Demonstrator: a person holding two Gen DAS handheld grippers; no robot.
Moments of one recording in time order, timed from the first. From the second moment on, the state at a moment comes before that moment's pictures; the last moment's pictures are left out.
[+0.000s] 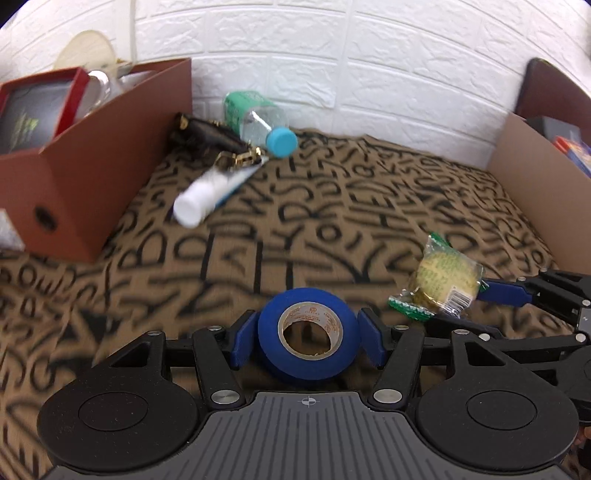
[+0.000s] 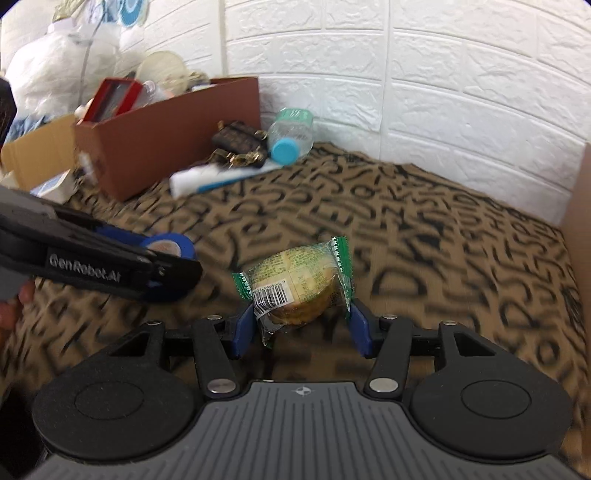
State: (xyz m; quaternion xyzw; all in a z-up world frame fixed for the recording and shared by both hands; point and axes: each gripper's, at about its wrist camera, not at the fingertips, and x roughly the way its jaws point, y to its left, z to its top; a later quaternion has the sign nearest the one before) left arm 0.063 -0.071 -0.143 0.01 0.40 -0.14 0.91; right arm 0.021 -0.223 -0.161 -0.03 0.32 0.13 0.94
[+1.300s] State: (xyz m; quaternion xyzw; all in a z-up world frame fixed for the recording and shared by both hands) left arm 0.010 -0.071 -0.147 0.02 0.40 -0.15 0.90; right arm -0.031 -0.197 -0.156 -0.12 0.32 0.13 0.93
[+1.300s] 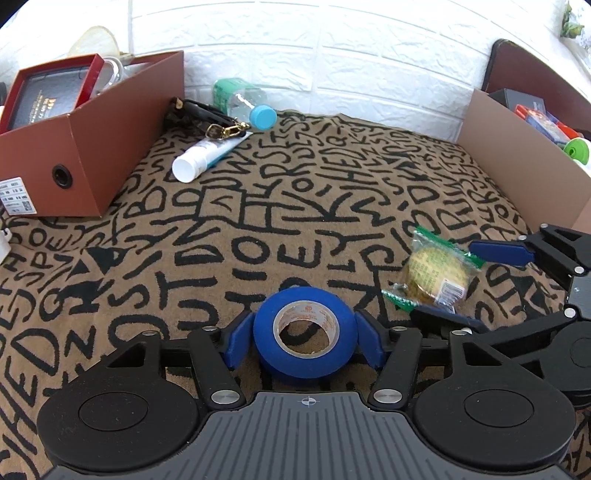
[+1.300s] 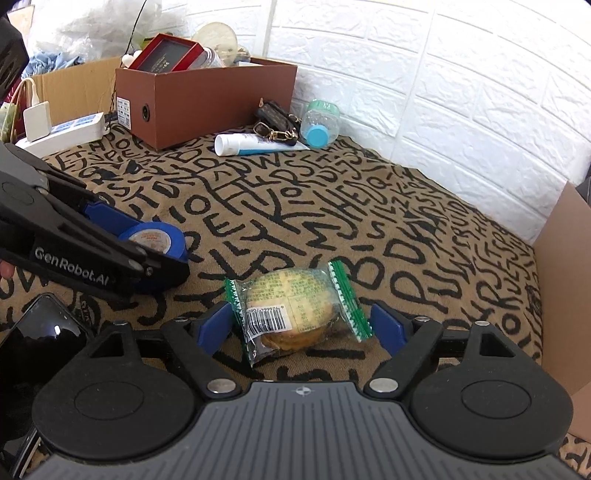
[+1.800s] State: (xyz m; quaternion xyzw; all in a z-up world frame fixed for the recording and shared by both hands) left arm 0.014 -0.073 -0.151 0.03 0.40 -0.15 0.91; right arm -0.020 -0.206 -0.163 -0.05 0.33 0.14 0.93
